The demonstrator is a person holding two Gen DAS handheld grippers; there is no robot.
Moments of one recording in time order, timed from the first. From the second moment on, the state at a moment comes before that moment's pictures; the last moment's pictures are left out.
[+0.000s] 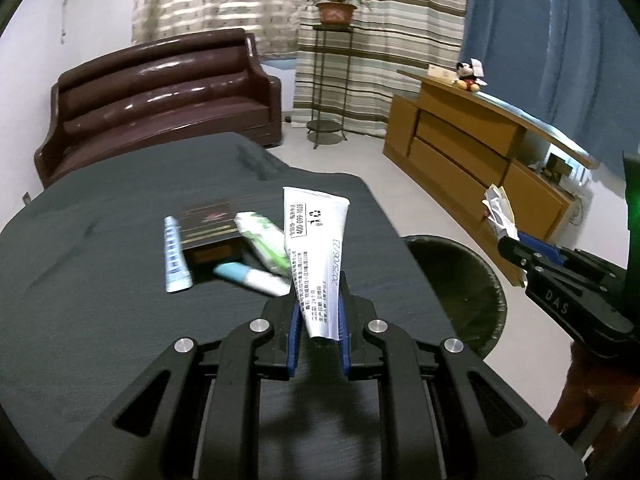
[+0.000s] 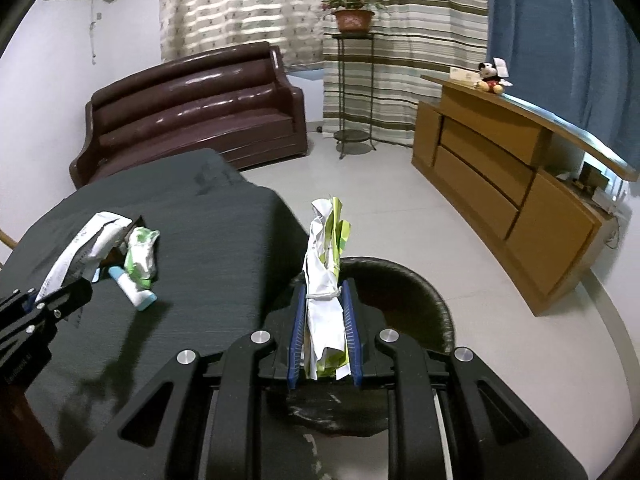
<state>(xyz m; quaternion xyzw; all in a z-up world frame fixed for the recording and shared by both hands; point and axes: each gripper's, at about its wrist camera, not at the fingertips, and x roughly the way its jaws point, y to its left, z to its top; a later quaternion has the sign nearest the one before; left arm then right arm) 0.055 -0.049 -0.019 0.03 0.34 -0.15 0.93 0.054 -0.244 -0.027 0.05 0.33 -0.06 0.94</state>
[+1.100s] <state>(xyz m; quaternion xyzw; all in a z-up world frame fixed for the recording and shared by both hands) 0.081 -0.151 -0.040 0.07 0.34 -0.20 0.92 0.059 -0.295 -0.046 0.07 0.33 -0.11 0.94</state>
